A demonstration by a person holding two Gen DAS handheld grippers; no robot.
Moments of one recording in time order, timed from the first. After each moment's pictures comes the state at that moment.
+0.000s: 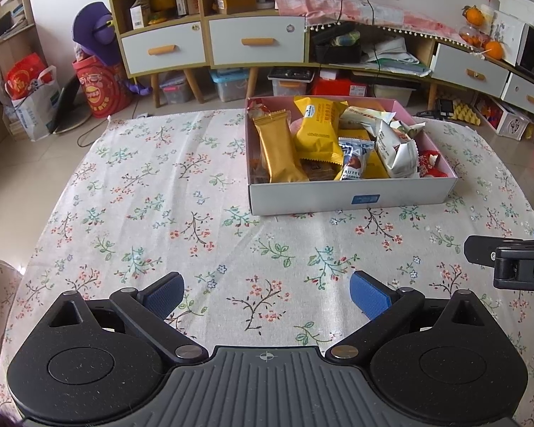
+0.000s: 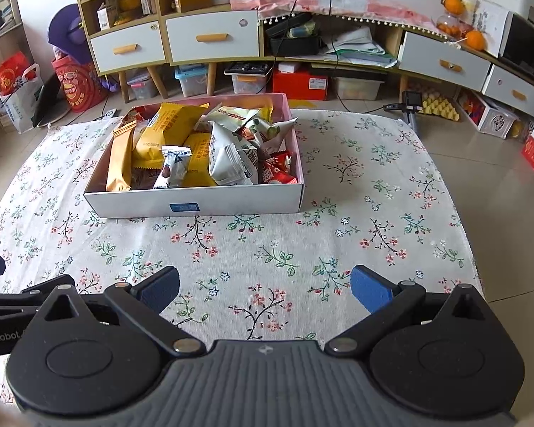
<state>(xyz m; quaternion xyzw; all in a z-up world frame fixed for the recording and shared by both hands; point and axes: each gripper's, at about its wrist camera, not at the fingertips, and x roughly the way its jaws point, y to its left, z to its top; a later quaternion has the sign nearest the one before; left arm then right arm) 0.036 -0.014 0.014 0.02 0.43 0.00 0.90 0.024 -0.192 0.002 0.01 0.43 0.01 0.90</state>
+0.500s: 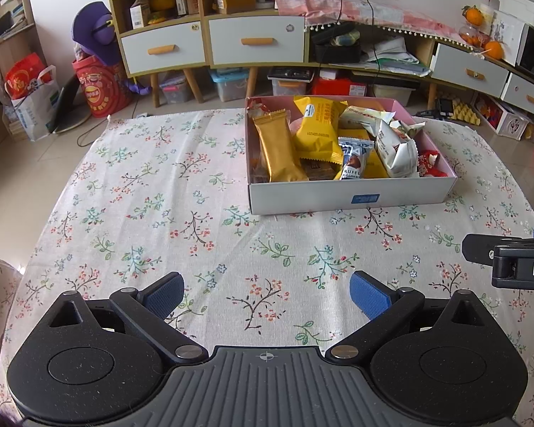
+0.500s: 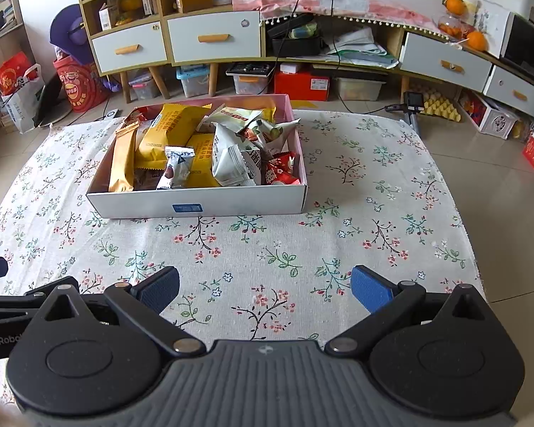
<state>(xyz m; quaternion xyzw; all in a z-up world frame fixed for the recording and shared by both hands) 0.036 -0.014 0.014 0.02 0.43 0.00 0.90 0.024 -0.191 0.003 0.01 0.43 0.01 0.90</state>
